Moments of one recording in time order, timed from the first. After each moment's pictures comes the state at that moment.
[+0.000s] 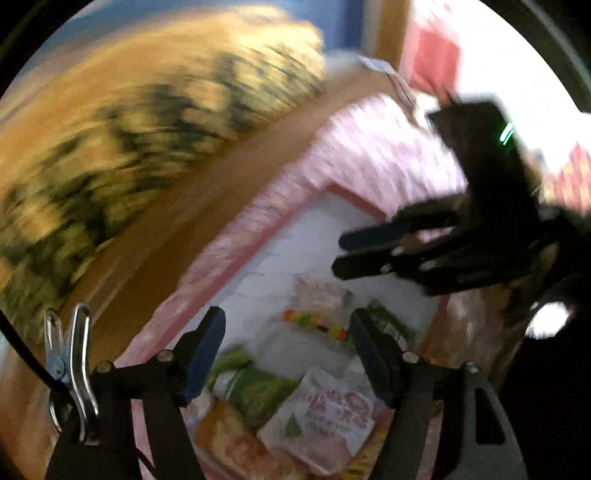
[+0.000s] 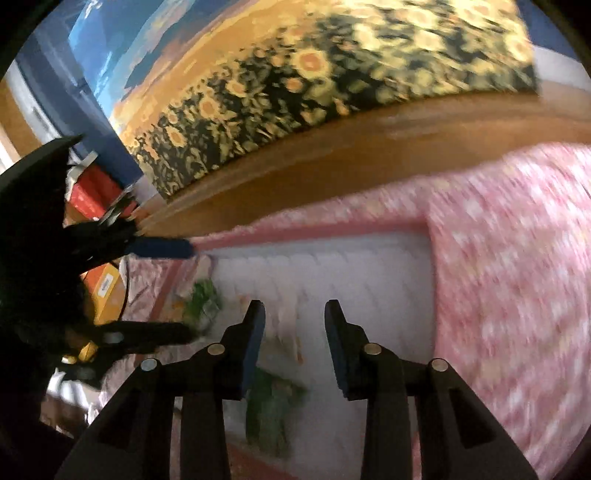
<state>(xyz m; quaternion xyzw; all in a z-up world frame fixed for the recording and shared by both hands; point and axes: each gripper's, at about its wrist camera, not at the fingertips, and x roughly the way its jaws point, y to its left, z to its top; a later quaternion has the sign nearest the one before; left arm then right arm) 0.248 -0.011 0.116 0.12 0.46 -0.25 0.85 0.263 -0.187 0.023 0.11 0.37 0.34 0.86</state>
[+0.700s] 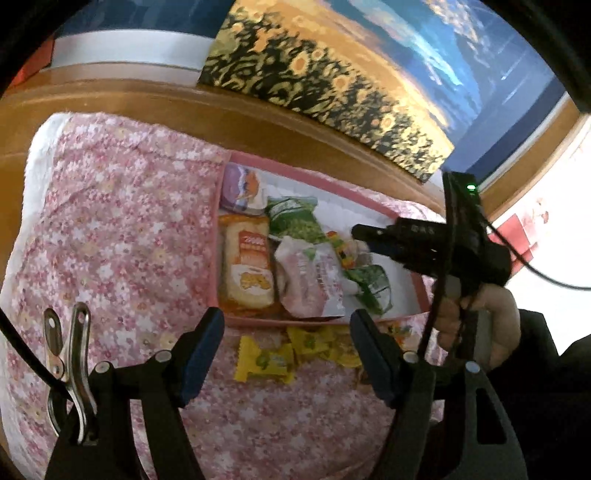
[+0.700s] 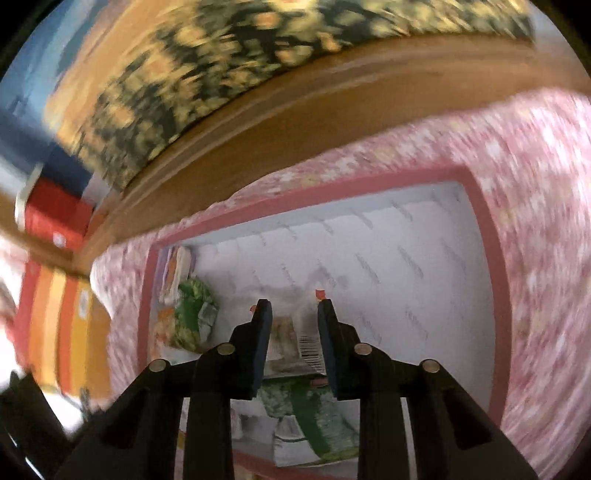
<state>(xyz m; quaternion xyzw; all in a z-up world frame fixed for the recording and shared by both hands) 0.096 0.077 0.079 -0.24 0.43 -0.07 0.87 0.273 -0.149 0.018 0.18 0.49 0.24 0.82</state>
